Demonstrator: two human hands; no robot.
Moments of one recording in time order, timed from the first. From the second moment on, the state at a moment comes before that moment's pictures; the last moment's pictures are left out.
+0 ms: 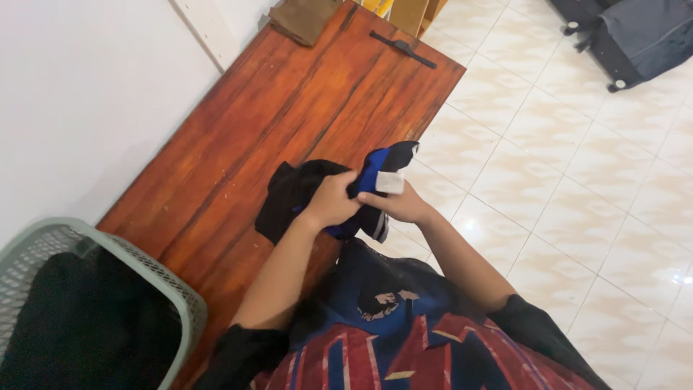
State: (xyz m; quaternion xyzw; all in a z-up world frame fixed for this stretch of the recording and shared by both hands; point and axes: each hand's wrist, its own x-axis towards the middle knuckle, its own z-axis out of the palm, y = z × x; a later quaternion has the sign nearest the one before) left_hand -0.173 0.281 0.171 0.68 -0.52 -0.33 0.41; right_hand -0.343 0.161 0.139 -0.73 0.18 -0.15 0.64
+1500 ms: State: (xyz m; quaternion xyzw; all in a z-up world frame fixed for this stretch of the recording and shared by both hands) left_hand -0.015 0.391 0.274 0.64 -0.42 -0.47 0.44; right_hand -0.399 0.075 0.278 -0.40 0.36 -0.38 0.75
